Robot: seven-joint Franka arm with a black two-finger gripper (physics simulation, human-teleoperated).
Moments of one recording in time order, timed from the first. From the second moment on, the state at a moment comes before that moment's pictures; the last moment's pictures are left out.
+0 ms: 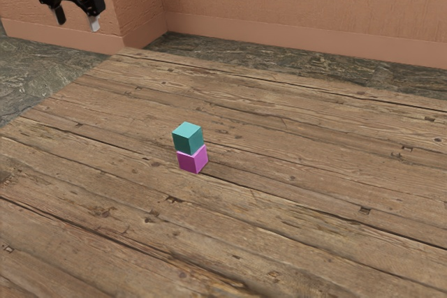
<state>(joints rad) -0.08 0.15 0.28 -1.15 0.05 1.35 0.11</state>
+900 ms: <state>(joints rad) -0.03 0.67 0.16 -1.13 -0.10 1.87 0.19</state>
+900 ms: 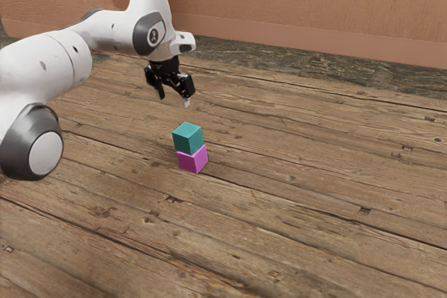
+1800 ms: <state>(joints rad) -0.05 0.76 0.13 -1.17 -0.12 2.02 0.23</state>
